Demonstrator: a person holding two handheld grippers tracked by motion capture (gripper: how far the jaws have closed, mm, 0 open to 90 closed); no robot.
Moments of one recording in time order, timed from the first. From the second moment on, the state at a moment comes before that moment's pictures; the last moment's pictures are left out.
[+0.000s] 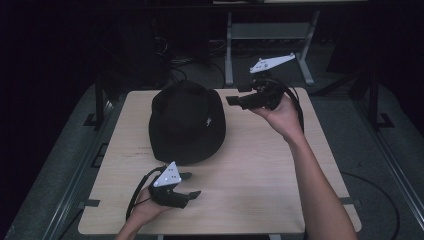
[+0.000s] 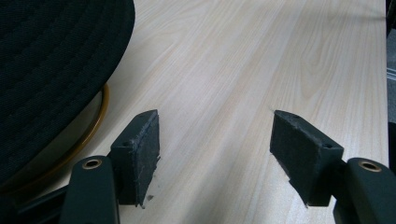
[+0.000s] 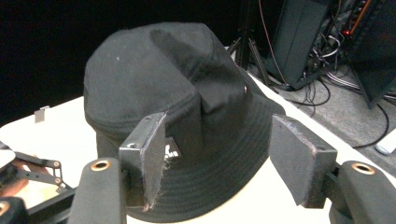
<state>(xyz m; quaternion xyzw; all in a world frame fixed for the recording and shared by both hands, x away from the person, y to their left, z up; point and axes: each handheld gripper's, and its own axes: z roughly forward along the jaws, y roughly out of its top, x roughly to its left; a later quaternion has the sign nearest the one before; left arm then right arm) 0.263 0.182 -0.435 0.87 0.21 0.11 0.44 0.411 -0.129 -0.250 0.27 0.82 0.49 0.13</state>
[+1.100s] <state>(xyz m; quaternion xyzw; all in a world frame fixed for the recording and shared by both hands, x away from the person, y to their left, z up) 0.263 0.185 -0.441 0.86 0.23 0.10 0.44 0.376 -0.202 -0.290 0.32 0.80 0.49 0.11</state>
